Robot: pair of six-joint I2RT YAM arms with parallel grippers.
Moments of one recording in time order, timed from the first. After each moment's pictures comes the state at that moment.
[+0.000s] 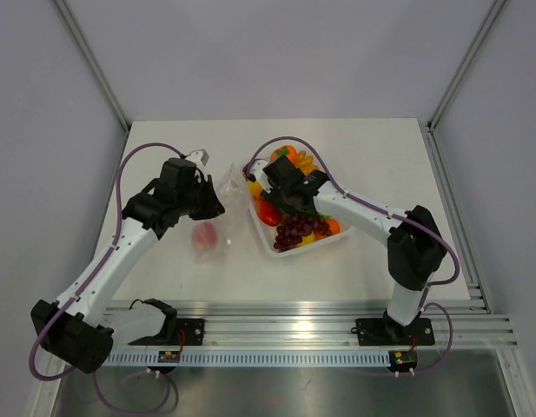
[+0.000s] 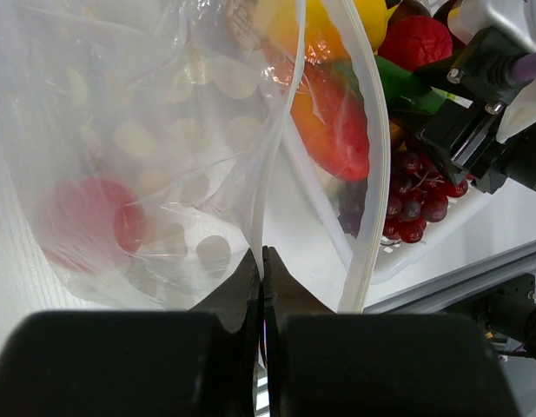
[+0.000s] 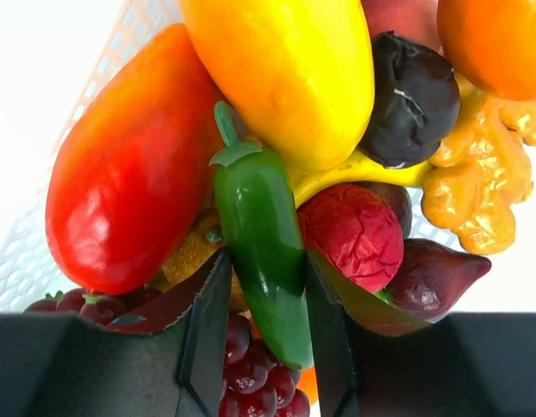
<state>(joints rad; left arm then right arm) -0.43 1.12 1.10 -0.74 0.12 -0.49 0.80 1.80 1.47 -0.61 0.20 -0.27</state>
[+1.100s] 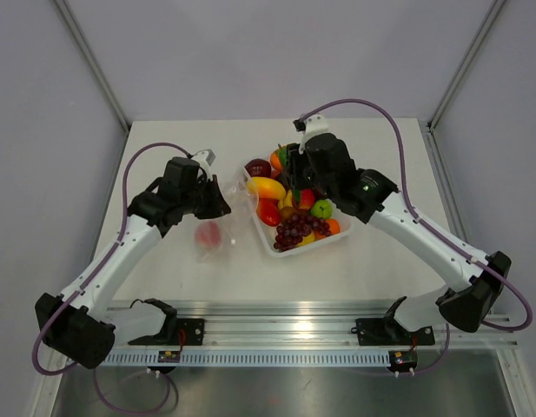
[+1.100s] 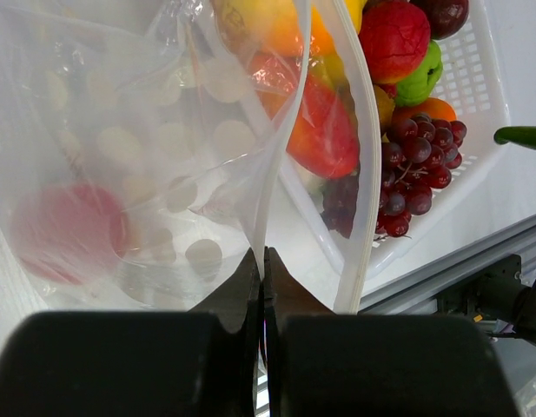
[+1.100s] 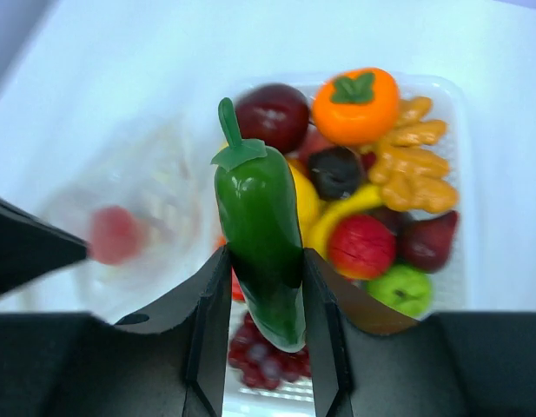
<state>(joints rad) -0.43 1.15 1.09 -0.69 0.19 -0.48 0.80 1.42 1.49 -0.55 0.29 0.25</state>
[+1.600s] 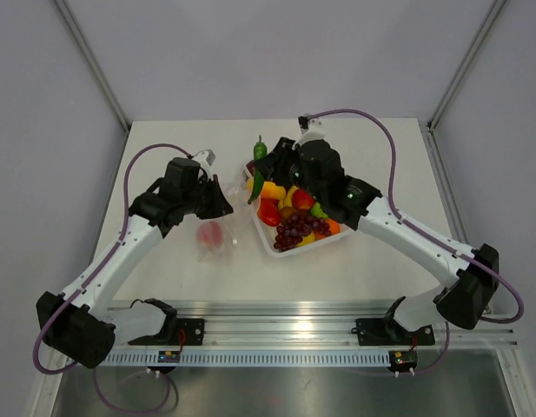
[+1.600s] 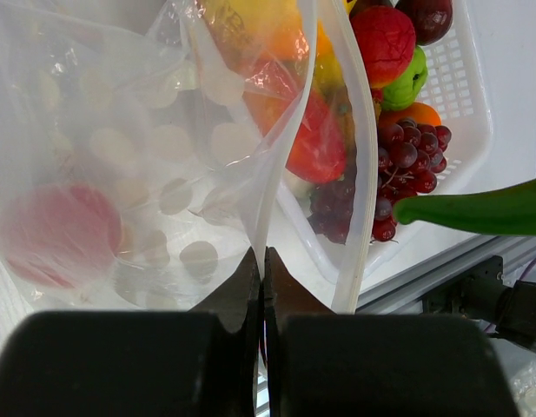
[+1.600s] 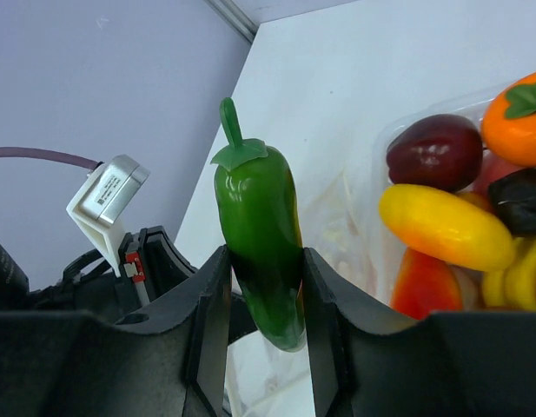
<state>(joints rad) -0.43 1.16 1.07 -0.65 0.21 -0.51 0.82 1.42 1.37 -0.18 0.18 0.70</state>
